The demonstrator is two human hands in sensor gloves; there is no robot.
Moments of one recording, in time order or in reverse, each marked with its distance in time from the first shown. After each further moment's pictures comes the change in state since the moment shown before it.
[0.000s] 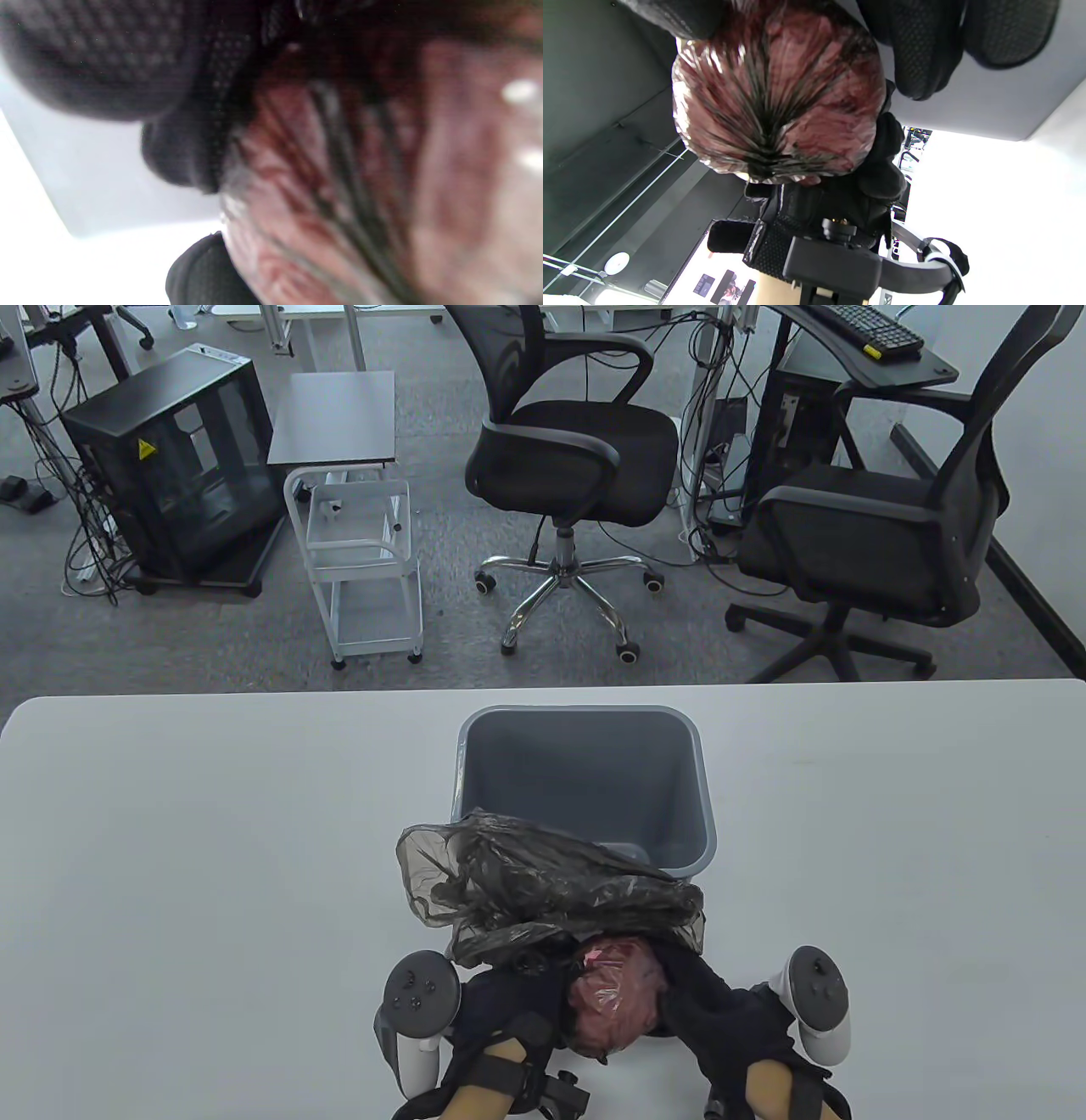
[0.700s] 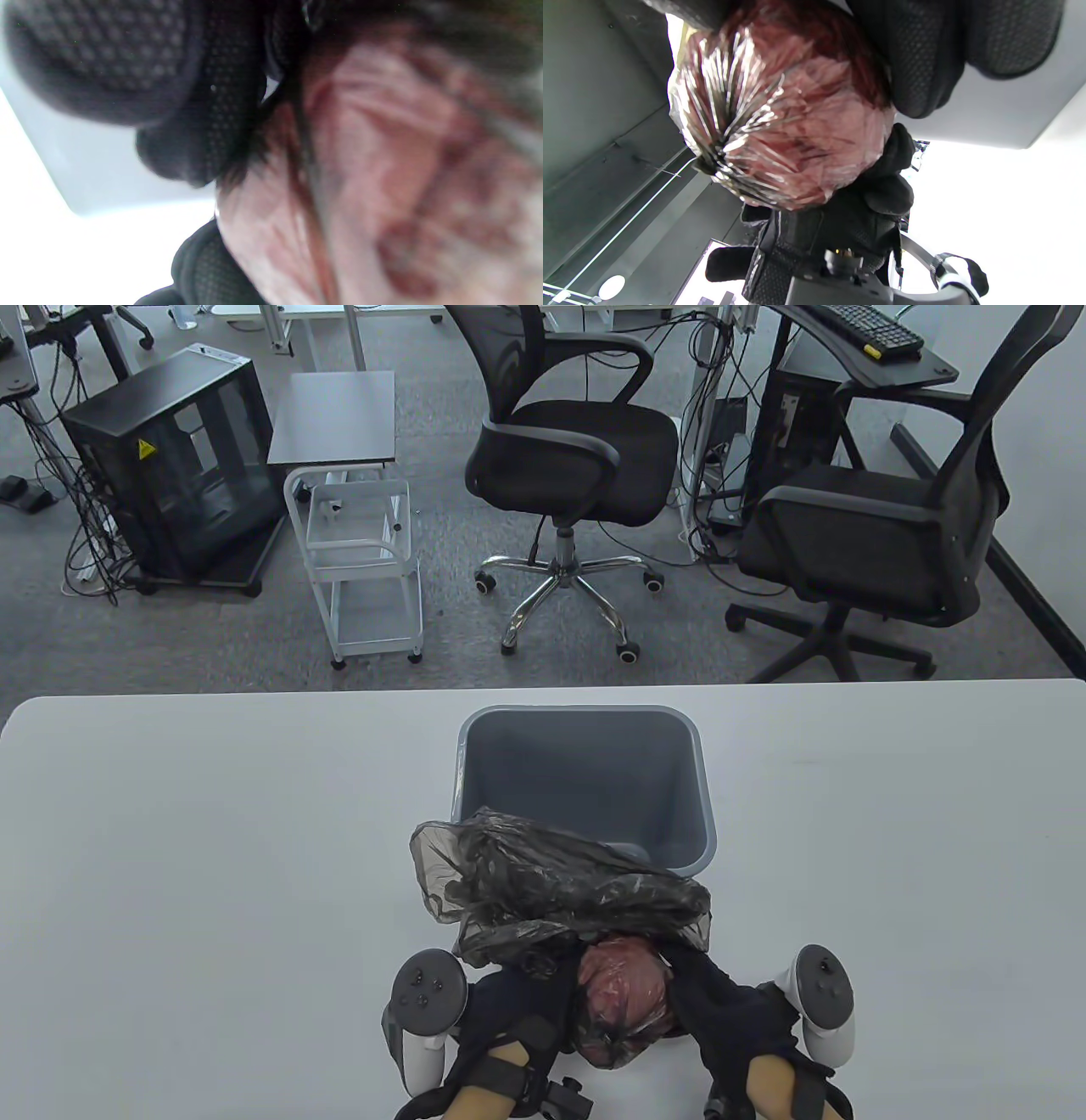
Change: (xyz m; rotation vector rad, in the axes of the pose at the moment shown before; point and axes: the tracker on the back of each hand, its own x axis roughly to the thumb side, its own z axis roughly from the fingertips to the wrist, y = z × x) left_hand -0.001 -0.007 -0.001 -0.069 -0.016 0.016; right_hand 0.001 -0.004 0.003 -0.057 0.021 -0.022
